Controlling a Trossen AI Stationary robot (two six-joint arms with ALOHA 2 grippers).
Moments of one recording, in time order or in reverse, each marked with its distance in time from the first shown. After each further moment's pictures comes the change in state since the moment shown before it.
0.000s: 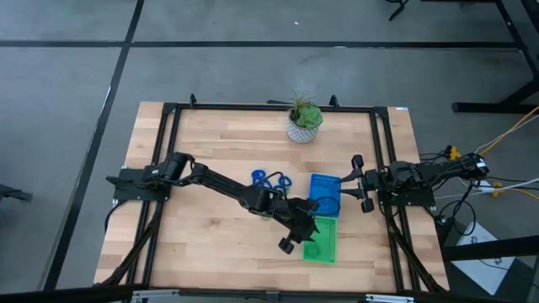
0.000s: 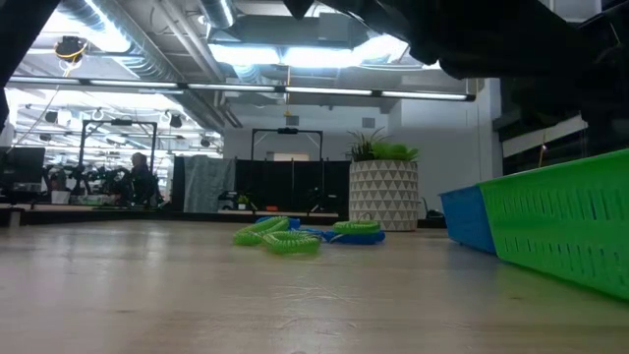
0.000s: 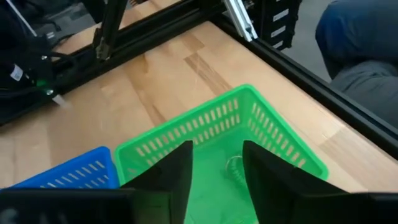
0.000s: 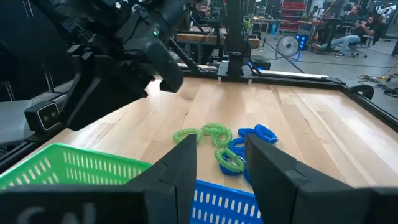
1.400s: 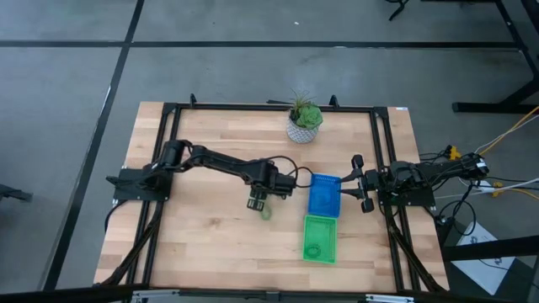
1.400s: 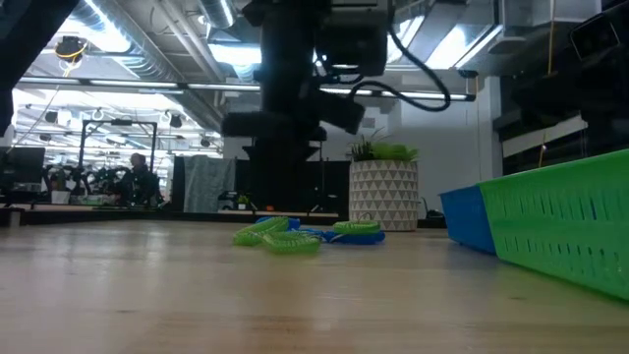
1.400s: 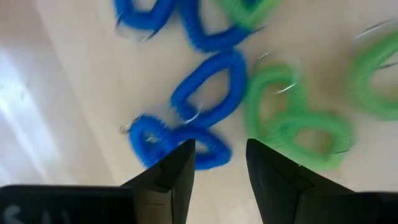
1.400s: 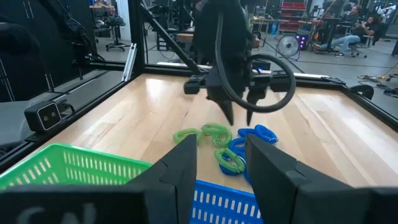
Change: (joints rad) left arm 0.180 -0.056 -0.025 -1.017 -0.376 -0.187; right arm 0.000 0.000 0.000 0.000 0.000 0.000
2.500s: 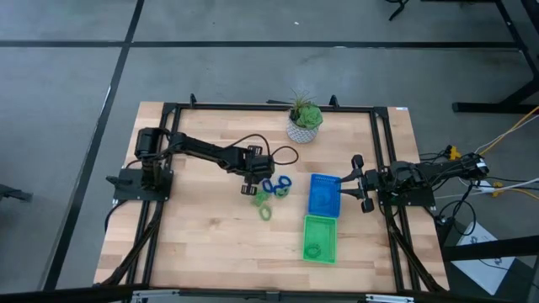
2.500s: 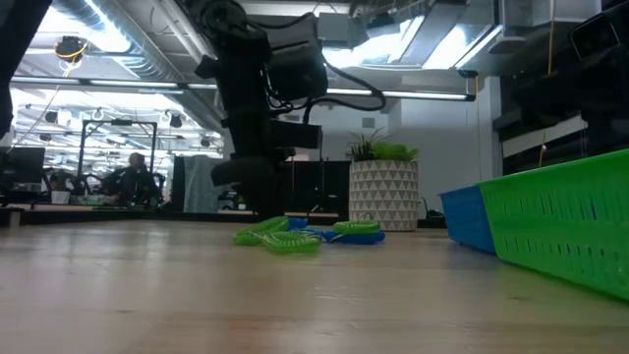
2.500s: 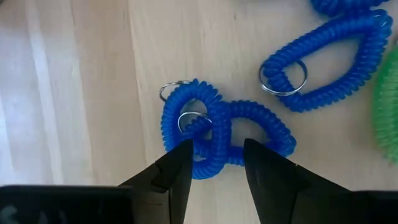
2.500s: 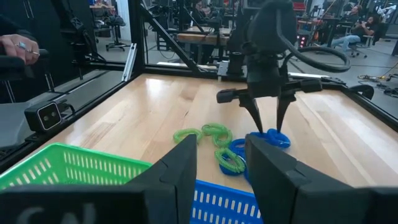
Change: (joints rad) left arm 0.149 -0.244 -0.507 0.584 0.006 0.114; right arm 0.000 0.000 0.000 0.000 0.000 0.000
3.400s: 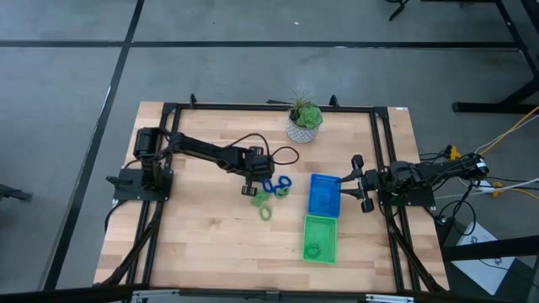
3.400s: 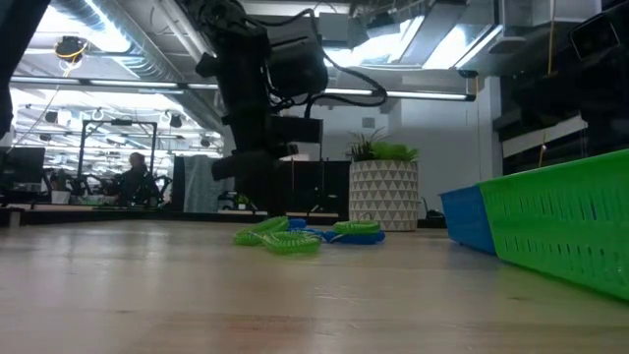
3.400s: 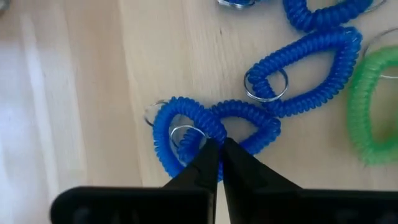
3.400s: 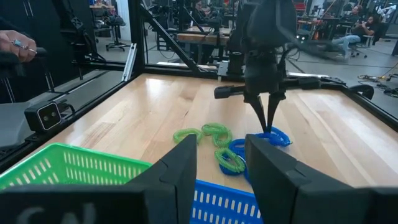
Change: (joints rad) left arm -0.004 -0.021 0.000 0.014 0.026 0.020; right arm 0.000 0.000 0.000 0.000 0.000 0.000
